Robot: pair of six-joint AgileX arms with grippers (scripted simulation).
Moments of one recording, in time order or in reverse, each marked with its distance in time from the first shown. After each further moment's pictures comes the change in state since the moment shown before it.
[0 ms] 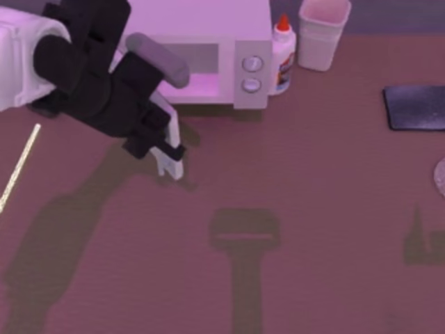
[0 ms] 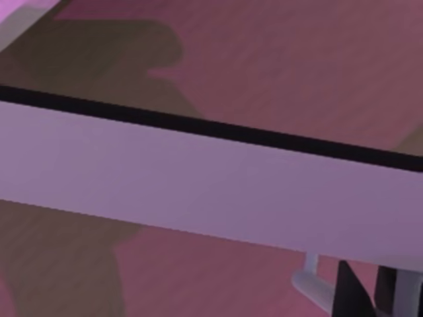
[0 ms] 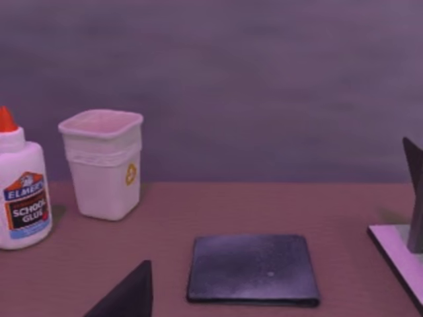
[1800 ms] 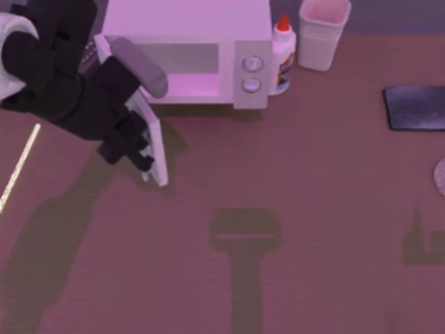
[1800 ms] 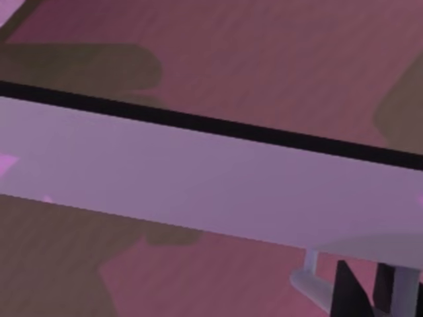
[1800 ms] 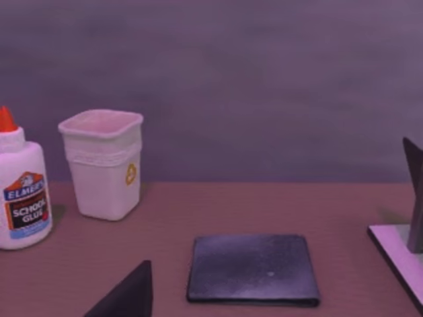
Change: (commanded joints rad) left arm 0.082 -0.035 -0.026 -0.047 0.092 0.193; right arm 0.000 0.000 0.000 0.000 0.000 0.000
